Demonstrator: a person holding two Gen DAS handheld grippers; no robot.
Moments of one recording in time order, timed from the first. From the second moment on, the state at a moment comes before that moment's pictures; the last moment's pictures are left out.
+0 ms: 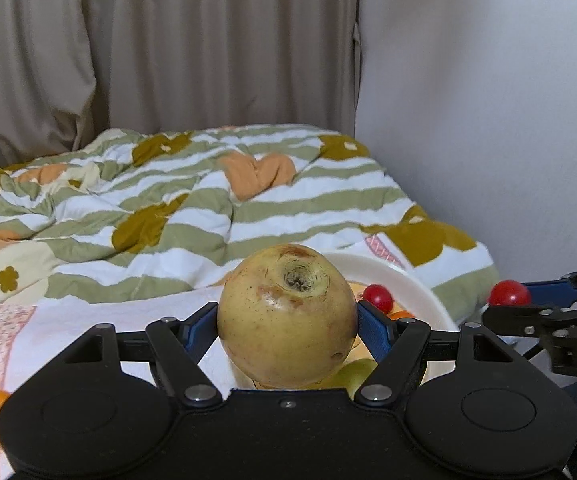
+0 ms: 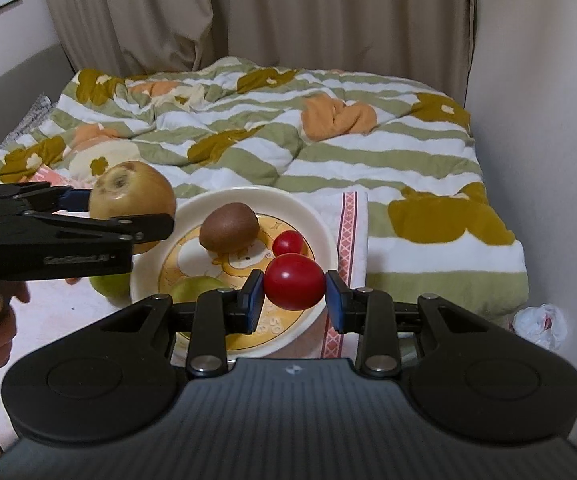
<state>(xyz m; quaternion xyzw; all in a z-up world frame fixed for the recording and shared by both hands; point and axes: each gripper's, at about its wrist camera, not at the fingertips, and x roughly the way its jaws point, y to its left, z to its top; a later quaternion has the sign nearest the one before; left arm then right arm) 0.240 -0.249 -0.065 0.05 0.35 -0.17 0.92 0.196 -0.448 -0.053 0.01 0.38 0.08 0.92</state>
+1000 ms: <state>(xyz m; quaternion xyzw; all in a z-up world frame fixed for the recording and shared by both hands) 0.246 -0.245 -0.067 0.07 0.37 -0.14 0.92 0.219 -0.452 -0.080 0.03 0.41 0.08 0.91</state>
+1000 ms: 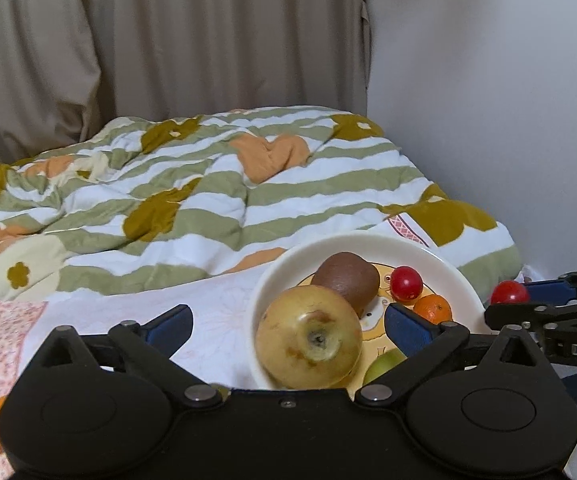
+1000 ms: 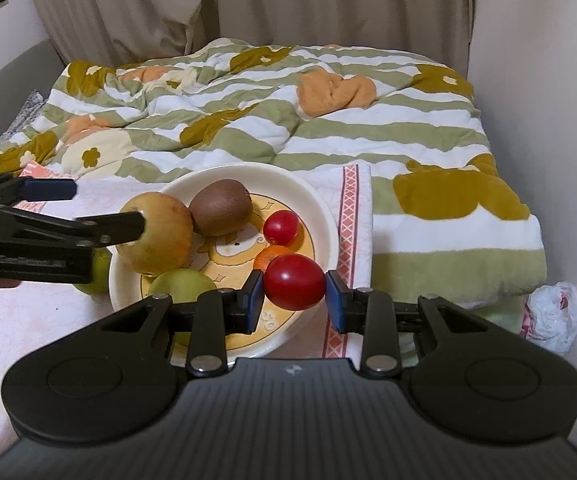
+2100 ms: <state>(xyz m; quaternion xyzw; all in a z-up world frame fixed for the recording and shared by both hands) 0.149 -0.214 -0.038 0.07 0.35 -0.07 0.93 0.179 -0.432 -0.089 -0.08 0.34 0.15 0.93</state>
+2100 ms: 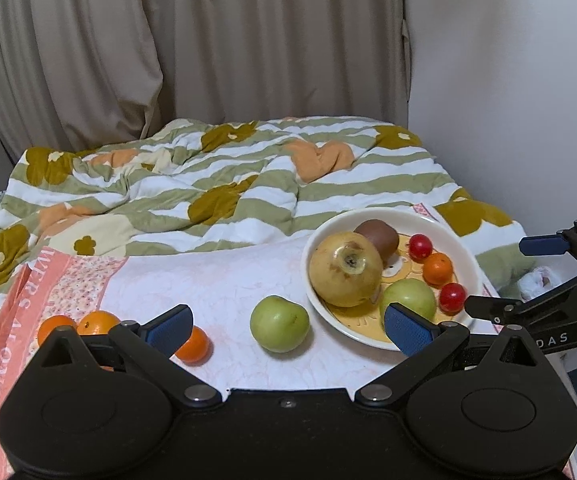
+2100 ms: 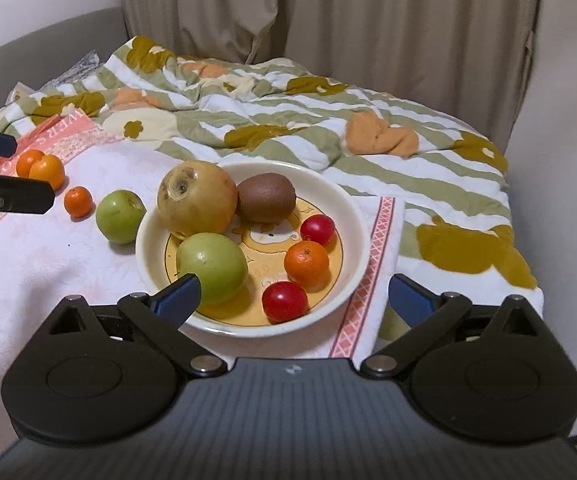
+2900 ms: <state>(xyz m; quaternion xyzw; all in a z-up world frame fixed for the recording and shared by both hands) 0.060 -0.139 0.030 0.04 0.27 -0.02 0.96 0.099 -0.389 0.001 -0.03 0.33 0.13 0.93</state>
